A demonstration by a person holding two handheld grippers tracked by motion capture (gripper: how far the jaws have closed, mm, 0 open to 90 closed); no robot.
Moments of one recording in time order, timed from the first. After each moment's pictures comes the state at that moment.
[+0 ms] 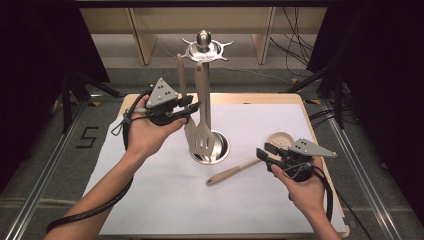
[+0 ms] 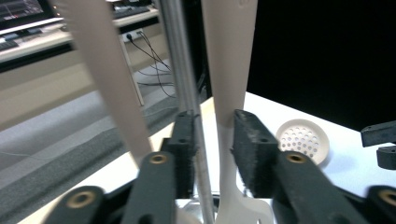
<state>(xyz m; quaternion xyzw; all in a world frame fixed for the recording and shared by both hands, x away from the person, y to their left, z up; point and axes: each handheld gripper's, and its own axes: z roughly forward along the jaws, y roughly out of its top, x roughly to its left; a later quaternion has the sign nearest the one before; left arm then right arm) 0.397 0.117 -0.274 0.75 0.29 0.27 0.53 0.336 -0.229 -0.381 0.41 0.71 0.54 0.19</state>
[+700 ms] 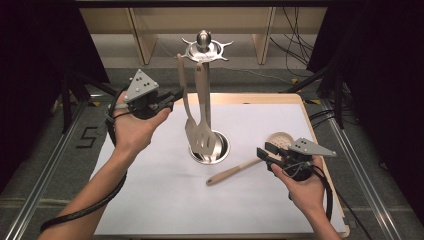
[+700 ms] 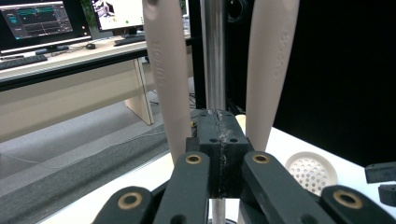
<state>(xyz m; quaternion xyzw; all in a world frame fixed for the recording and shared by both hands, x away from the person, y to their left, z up) 0.394 0.137 -0.253 0.70 0.32 0.29 0.57 0.338 -0.229 -0.381 0.42 0.71 0.53 0.20</state>
